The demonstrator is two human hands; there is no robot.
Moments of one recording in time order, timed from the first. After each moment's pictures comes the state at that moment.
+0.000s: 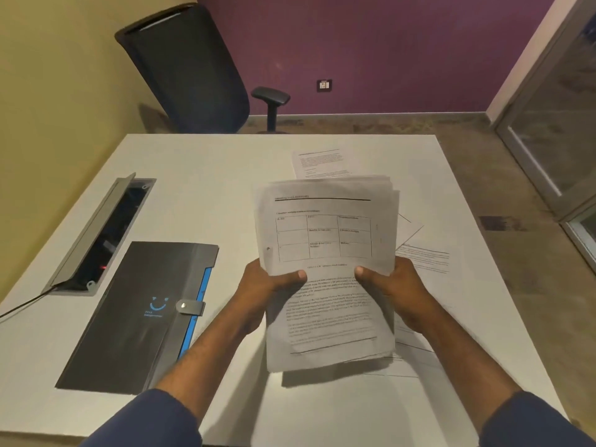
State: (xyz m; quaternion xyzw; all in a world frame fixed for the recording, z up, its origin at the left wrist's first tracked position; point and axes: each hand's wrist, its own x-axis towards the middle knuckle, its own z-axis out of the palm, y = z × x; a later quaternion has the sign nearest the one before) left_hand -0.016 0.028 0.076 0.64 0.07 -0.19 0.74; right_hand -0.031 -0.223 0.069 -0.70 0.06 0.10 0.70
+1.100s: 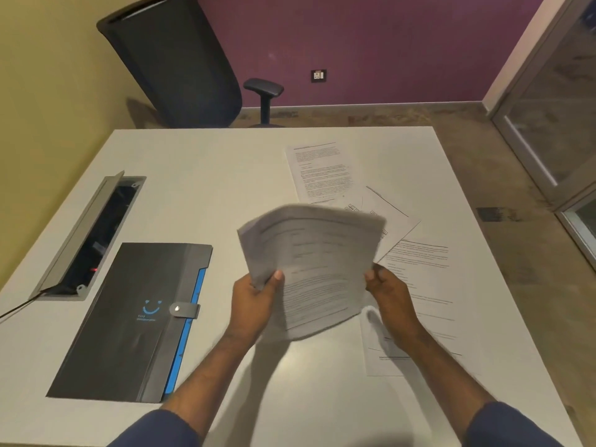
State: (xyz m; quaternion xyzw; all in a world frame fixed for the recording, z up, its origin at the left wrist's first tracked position) left_hand -0.026 0.026 0.036 0.76 0.14 -0.01 0.64; right_hand -0.043 -0.211 0.023 -0.67 0.12 0.02 0.73
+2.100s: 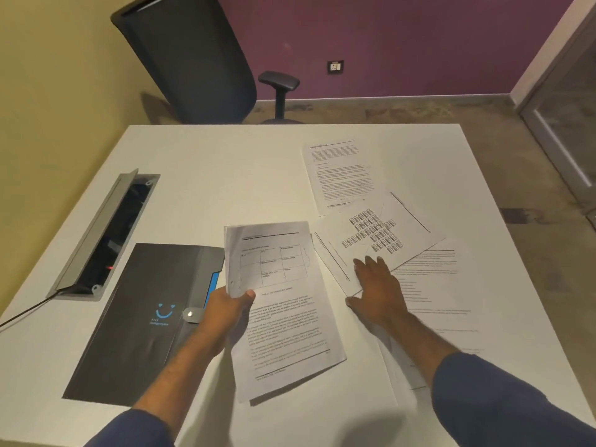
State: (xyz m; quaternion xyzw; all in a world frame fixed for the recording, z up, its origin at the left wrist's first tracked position) left_hand 0.003 0.104 0.013 0.76 0.31 -0.17 0.55; right_hand 0.027 -0.189 -0.030 -0.97 0.02 0.17 0.18
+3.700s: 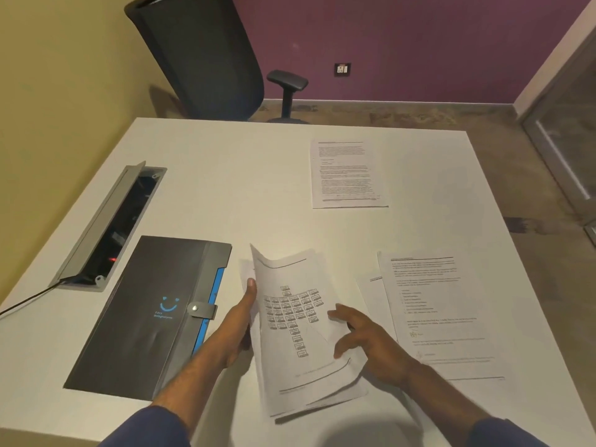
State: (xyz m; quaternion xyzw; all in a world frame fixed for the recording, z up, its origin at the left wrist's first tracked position) left_hand -0.020 0.101 0.003 0.62 0.27 -0.33 0.66; right_hand -0.051 -0.185 -0.038 -0.80 -0.18 0.25 0.51
